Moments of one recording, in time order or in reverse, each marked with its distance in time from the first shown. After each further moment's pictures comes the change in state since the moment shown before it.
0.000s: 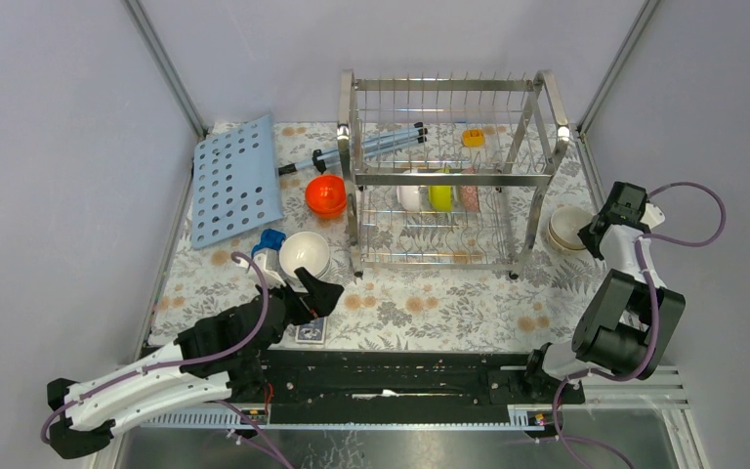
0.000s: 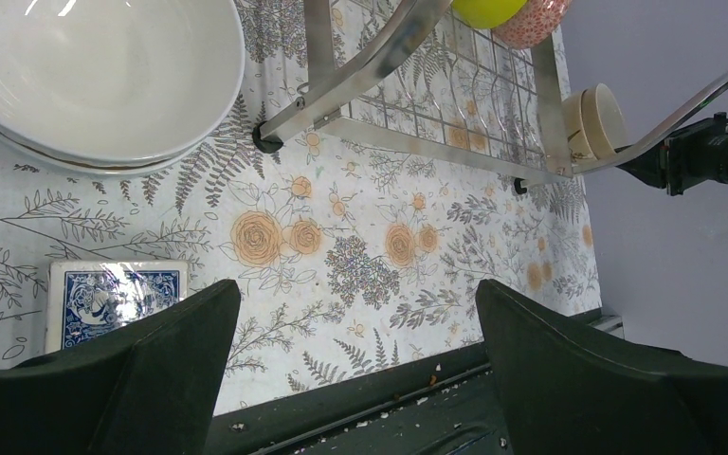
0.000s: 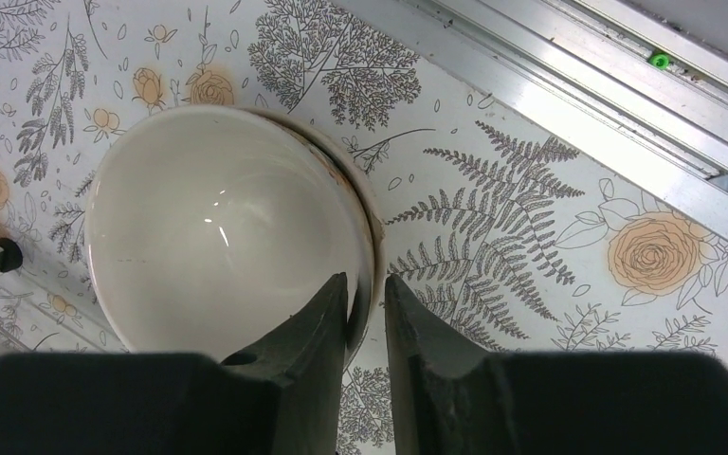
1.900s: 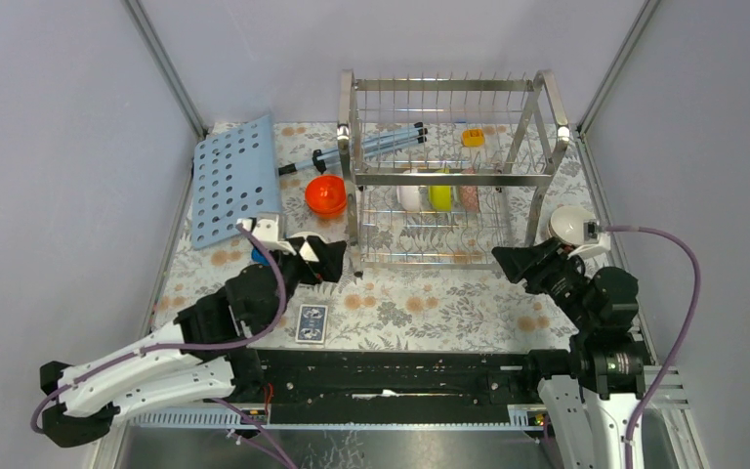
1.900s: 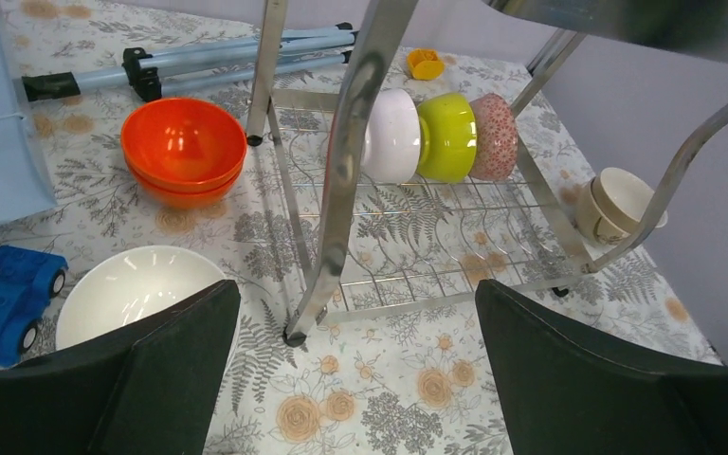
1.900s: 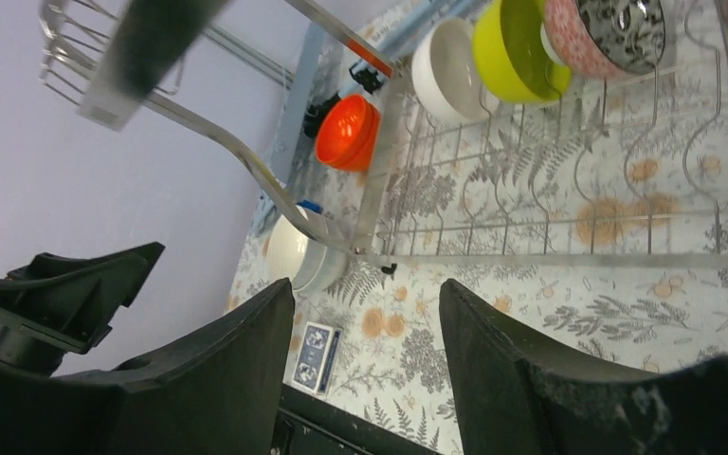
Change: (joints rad) left arm 0.000 0.223 0.283 0.234 -0.178 0.584; right arm 0.472 -1.125 -0.210 -0.117 -0.634 0.137
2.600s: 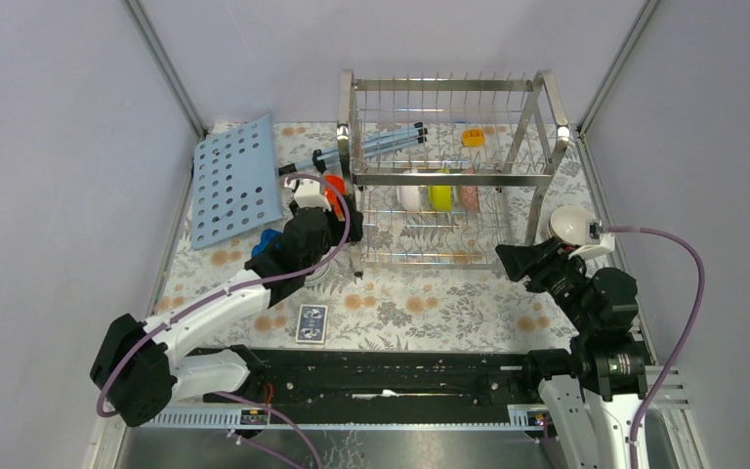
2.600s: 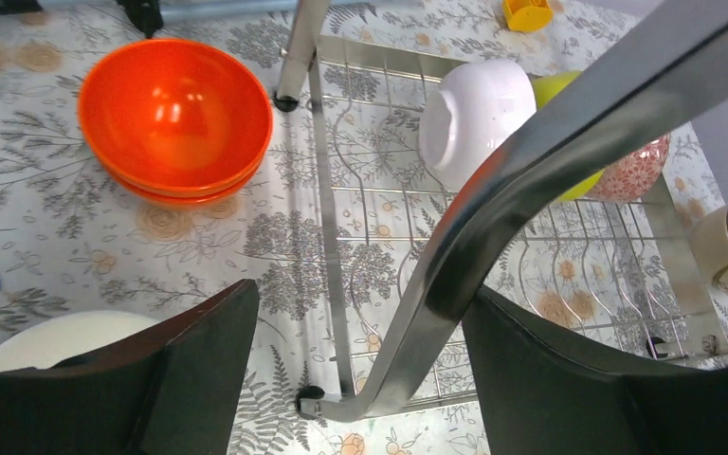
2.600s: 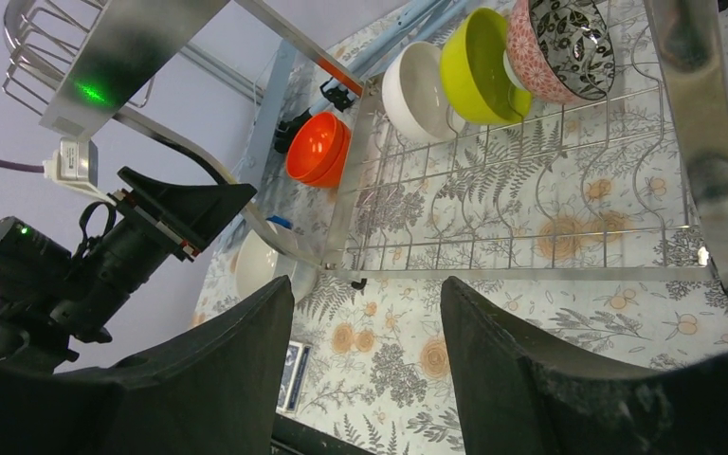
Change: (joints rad) left arm 0.412 0.514 -0.005 0.356 0.334 -0.042; right arm 0.043 -0.004 -0.021 0.007 0.098 -0.043
